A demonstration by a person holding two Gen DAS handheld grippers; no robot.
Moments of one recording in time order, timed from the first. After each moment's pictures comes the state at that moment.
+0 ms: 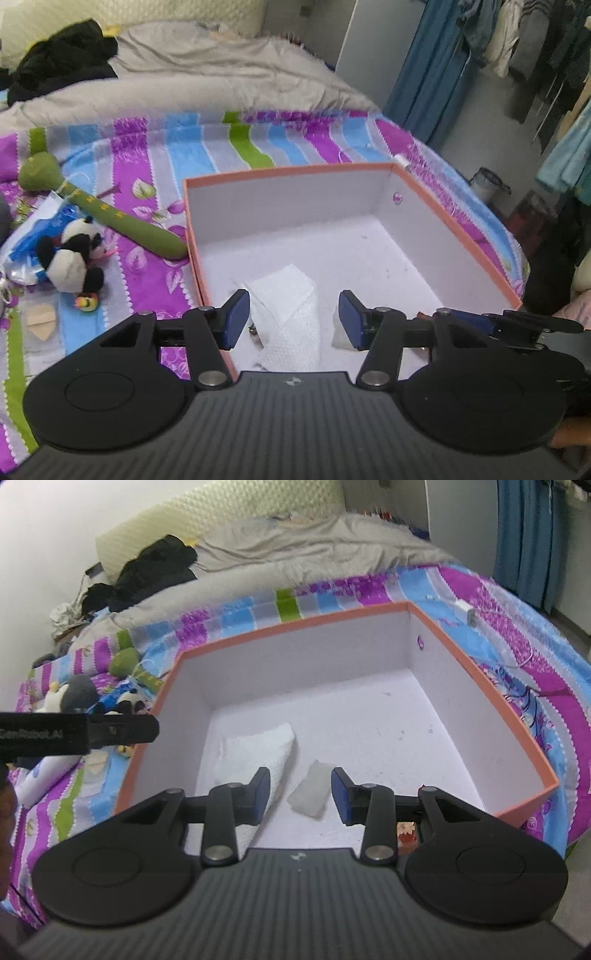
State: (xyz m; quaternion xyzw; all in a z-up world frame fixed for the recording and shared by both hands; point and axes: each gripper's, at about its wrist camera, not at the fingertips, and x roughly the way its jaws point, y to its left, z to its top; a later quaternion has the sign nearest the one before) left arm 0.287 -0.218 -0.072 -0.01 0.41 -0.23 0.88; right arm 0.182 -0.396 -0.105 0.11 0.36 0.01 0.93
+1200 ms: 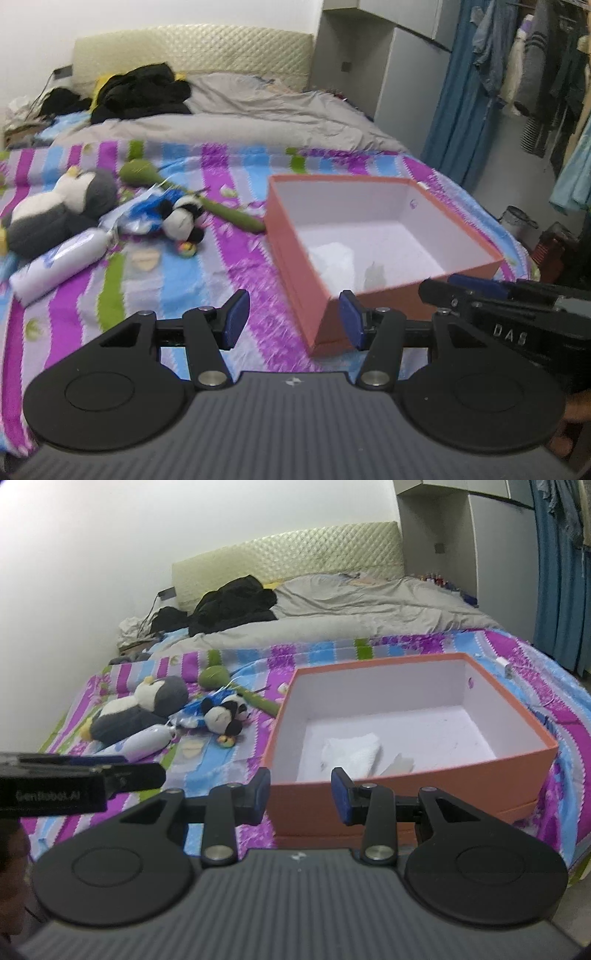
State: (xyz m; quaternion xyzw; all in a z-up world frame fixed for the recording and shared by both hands) left arm 0.077 -0.123 -0.041 -0.02 0.33 -0.15 0.93; right arm 0.057 -0.315 -0.076 0.08 0.26 0.09 0.96
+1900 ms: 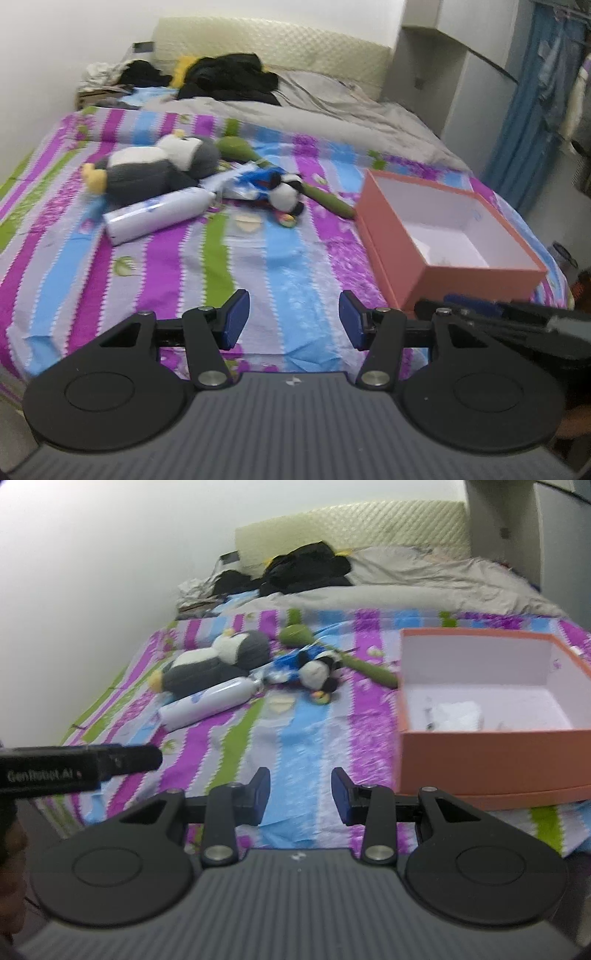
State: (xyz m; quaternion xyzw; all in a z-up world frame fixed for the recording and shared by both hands) left arm 0.006 -0.019 -0.046 -0.07 0.33 -0.04 0.94; right arm 0.036 -0.215 -0.090 0.06 0.30 0.19 0.93
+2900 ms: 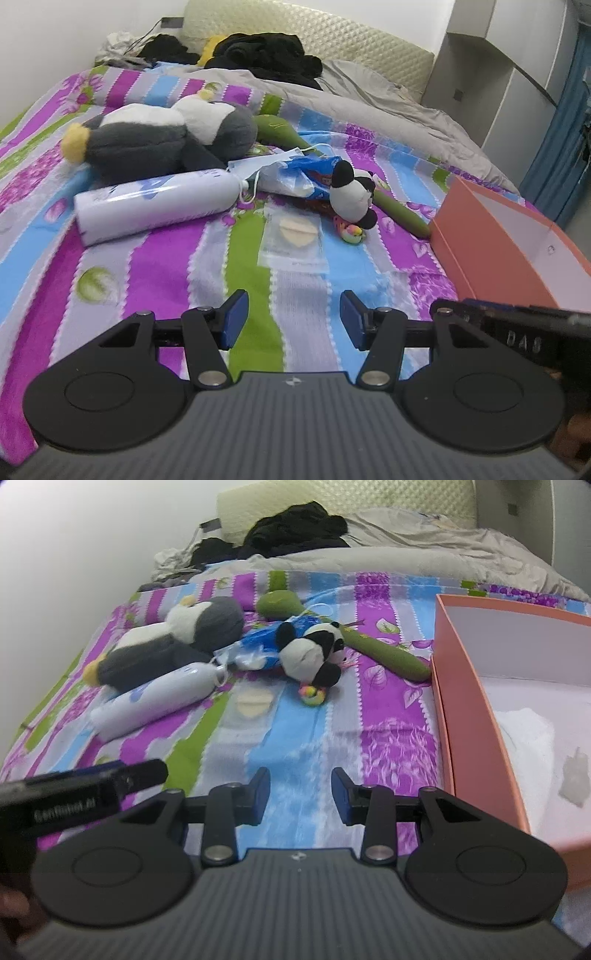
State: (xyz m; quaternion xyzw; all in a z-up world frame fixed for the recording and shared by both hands) left arm 0.163 0.044 -0.160 -0.11 0.33 0.00 0.94; right arm 0.198 -0.162 -0.157 0.05 0.35 0.15 0.92
